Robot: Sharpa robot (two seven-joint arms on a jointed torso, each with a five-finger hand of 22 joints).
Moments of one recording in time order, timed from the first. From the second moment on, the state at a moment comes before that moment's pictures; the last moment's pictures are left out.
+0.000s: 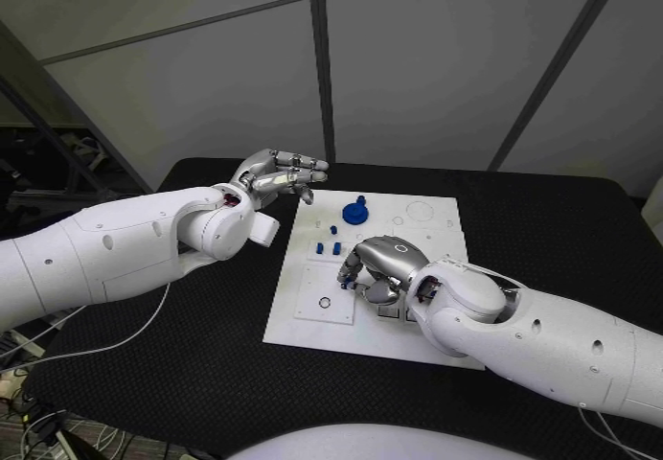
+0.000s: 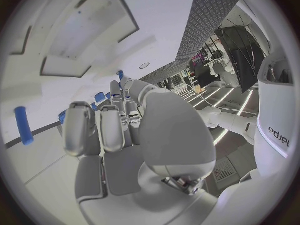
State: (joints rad) left arm 1.17 -0.89 0.01 1.44 -0.13 -0.23 0.31; left_hand 1.38 -0.12 0.46 -0.11 0.18 1.07 0.15 0.10 0.12 1.22 0.08 0.11 0.08 1.31 -0.01 0.69 0.46 0.19 1.06 0.10 0.73 0.81; right arm 1.02 -0.55 -0.01 1.55 -1.71 -0.31 -0.17; right_hand 1.42 -0.11 0.55 -0.01 0.10 1.17 0.11 0.08 0.19 1.27 0.05 0.06 0.11 1.47 -0.03 1.34 1.21 0.07 1.42 0.08 1.38 1.31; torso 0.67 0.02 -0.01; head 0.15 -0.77
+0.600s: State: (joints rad) left arm 1.17 -0.89 0.01 1.44 -0.13 -0.21 0.31; left_hand 1.38 -0.12 0.46 -0.11 0.18 1.07 0.15 0.10 0.12 1.22 0.08 0.11 0.08 1.31 -0.01 0.69 0.46 0.19 1.06 0.10 0.73 0.81; right arm 1.02 -0.53 -0.01 1.54 -1.74 -0.31 -0.19; right_hand 1.42 -0.12 0.56 -0.02 0.10 1.17 0.11 0.08 0.19 1.27 0.05 0.06 0.11 1.47 -0.03 1.34 1.21 0.07 1.42 0.08 1.38 1.30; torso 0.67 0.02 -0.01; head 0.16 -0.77
